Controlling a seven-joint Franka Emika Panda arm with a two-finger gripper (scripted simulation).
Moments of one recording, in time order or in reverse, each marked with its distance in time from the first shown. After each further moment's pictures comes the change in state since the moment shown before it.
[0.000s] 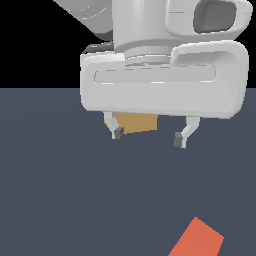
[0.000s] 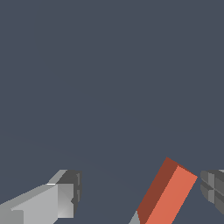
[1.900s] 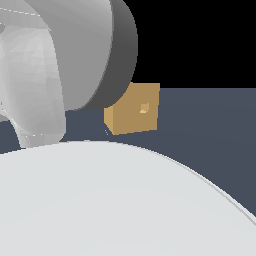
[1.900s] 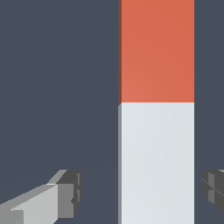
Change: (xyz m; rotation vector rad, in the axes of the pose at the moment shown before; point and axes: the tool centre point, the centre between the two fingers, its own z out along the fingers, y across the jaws) arm -0.174 0.011 0.109 0.013 -0.008 0.519
